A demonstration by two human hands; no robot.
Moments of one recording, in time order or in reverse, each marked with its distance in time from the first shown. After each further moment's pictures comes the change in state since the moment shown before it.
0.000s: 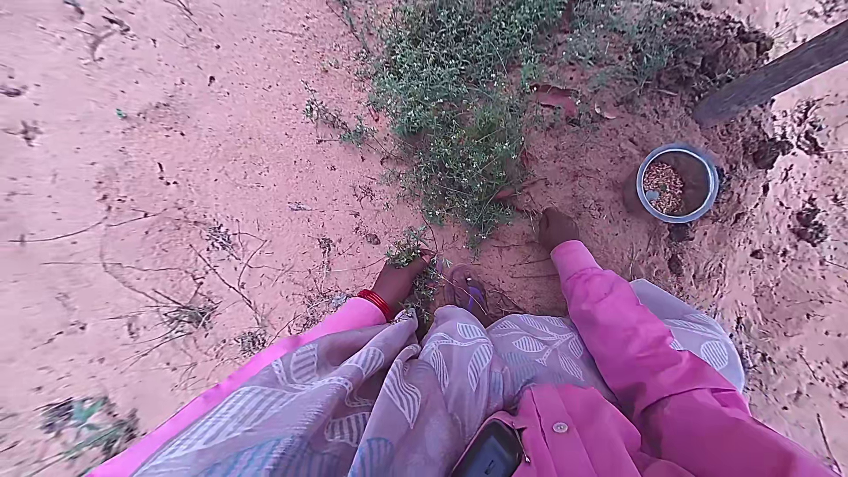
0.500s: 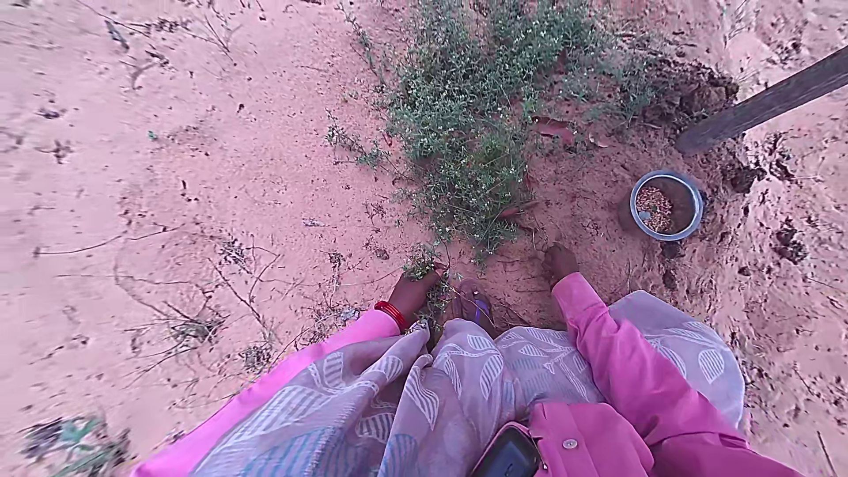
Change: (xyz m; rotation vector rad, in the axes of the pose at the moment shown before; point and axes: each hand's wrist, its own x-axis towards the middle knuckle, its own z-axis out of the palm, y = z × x) left_hand -0.011 0.015 -0.003 0.028 -0.039 -0.017; right_hand -0.057 -0.026 0.010 1.081 0.088 0.328
